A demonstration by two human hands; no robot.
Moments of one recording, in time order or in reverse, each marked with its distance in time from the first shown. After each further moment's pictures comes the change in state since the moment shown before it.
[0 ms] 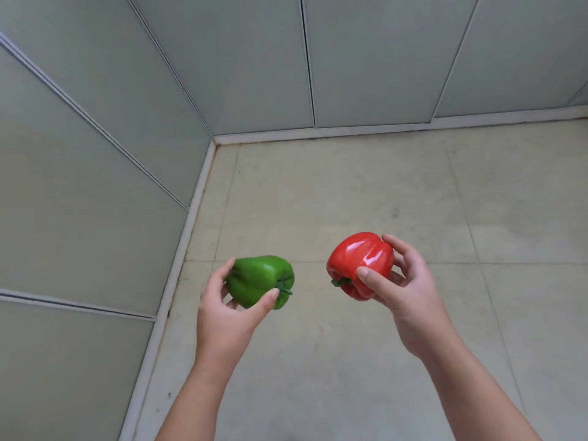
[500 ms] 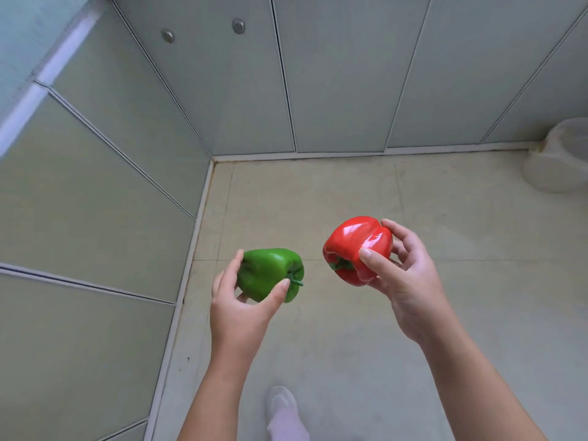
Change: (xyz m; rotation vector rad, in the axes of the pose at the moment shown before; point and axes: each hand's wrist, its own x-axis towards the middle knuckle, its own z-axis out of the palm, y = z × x) left_hand -0.116 0.227 -0.027 -0.028 -0.025 -0.018; right_hand -0.125 -0.242 -0.018 0.047 0.036 0.005
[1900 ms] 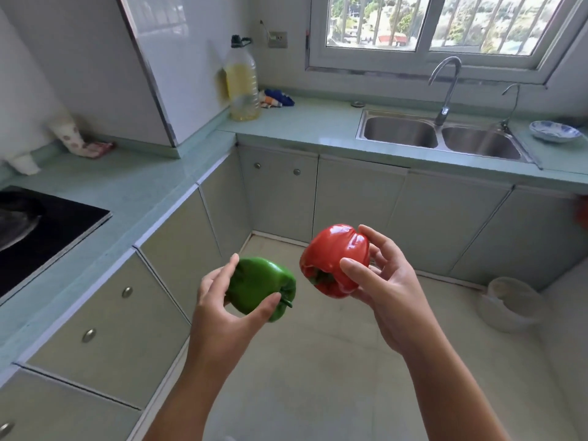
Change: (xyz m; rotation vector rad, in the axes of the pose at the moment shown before) left_hand -0.230 0.293 -0.113 0.022 0.202 0.292; right_hand -0.241 -0.319 0.019 -0.086 -0.404 -0.253
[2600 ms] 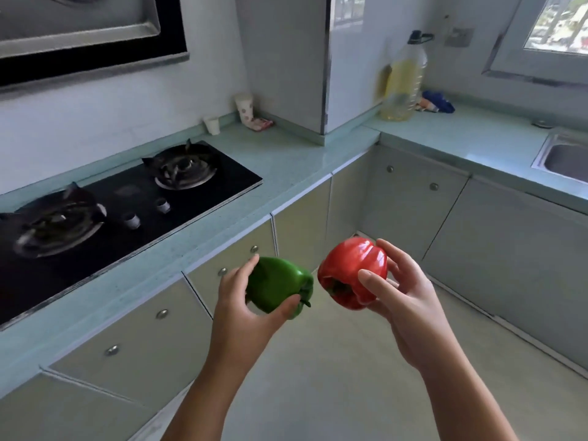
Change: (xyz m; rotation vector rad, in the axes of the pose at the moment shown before) left_hand -0.030 -0.040 -0.130 0.109 0.385 -0.105; right_hand 0.010 0.040 0.144 -0.010 -0.379 0.122
